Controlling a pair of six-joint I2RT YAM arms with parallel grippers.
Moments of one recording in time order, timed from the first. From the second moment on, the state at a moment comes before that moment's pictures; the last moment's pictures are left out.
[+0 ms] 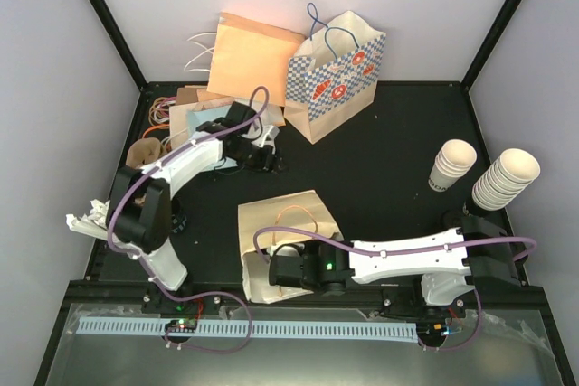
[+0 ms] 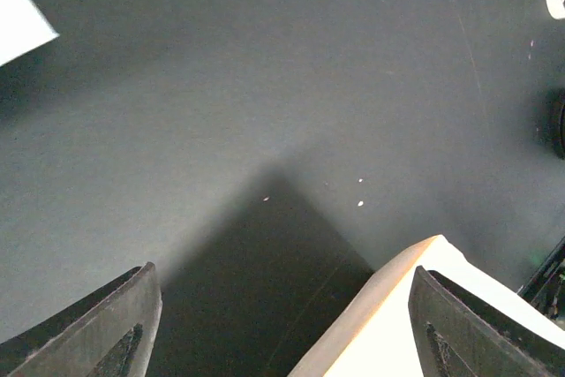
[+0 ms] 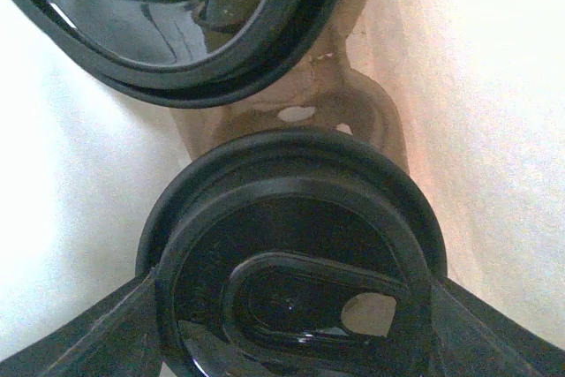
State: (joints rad) left arm -0.39 1.69 1.24 -0.67 0.52 -0.25; right arm 1.55 1.48 1.05 -0.84 0.76 -0.05
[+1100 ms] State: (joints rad) left arm -0.51 1.99 1.39 -0.82 0.69 -0.10; right arm 1.54 1.37 0.87 -0.55 0.81 -0.26
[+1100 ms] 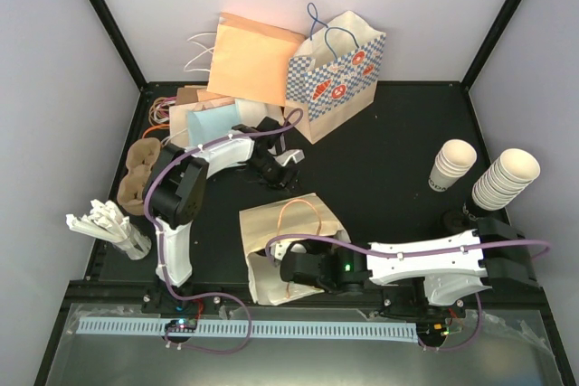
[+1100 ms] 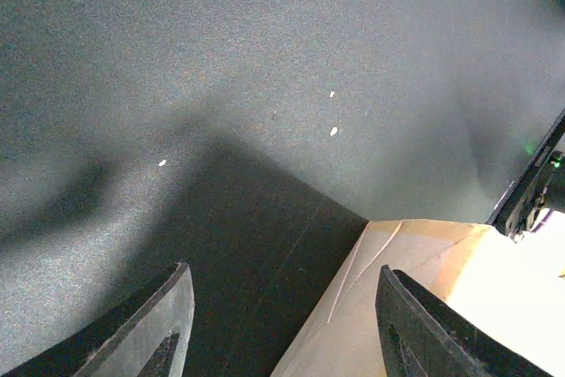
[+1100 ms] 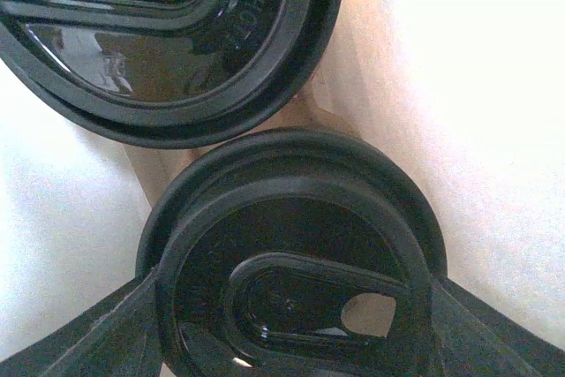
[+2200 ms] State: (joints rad) left arm -0.55 1.99 1.37 -0.79 0.70 -0.11; right arm 1.51 1.35 0.72 -0.38 0.78 -0.36
